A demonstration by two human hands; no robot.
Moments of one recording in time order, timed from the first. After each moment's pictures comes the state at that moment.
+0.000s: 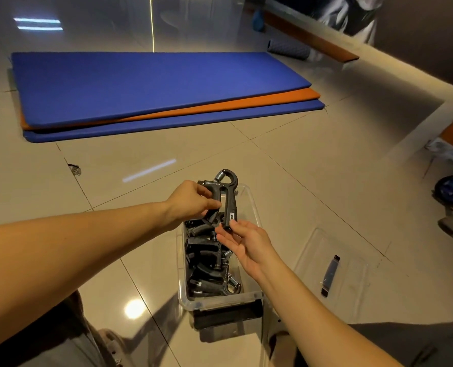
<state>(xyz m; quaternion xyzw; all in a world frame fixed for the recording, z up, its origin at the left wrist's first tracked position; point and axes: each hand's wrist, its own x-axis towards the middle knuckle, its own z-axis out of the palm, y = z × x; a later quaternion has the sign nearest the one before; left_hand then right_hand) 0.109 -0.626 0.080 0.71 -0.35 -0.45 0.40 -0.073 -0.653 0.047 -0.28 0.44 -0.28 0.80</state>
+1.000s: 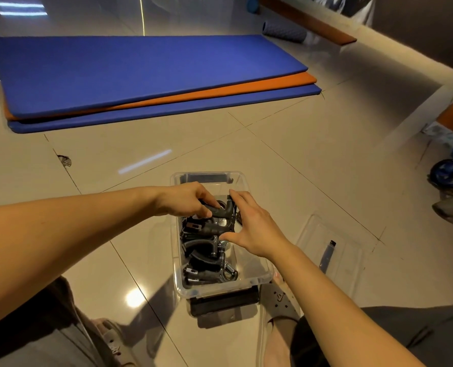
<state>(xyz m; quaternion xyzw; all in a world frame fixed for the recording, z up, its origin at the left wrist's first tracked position) 0.118 -0.623 0.082 0.62 -0.59 -0.50 0.16 -0.103 -0.687 0.042 -0.92 0.33 -0.06 0.21</state>
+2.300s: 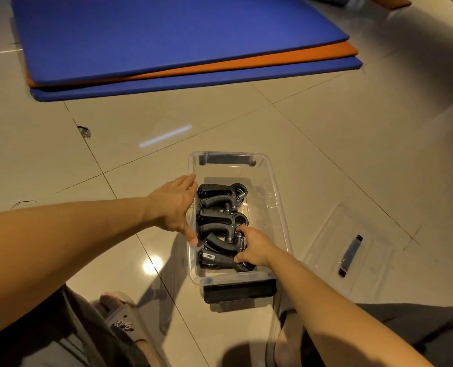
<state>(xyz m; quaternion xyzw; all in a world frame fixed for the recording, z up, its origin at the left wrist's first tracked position) 0.147 -0.586 0.004 0.71 -0.65 -0.25 -0.11 -0.099 -0.681 -0.081 -0.82 0.42 0.18 0.34</state>
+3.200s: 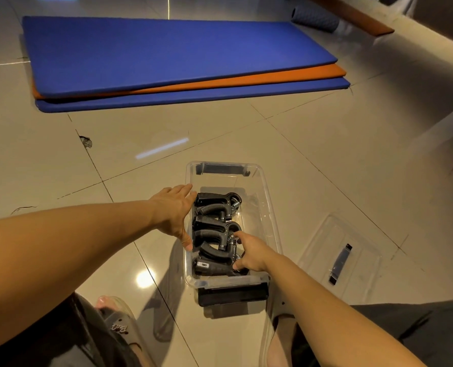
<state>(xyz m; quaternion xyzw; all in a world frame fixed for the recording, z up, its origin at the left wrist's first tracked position) 0.138 -0.584 0.025 0.71 -0.65 -0.23 -0.15 -0.105 -0.681 -0.058 -0.82 0.41 0.21 0.35</state>
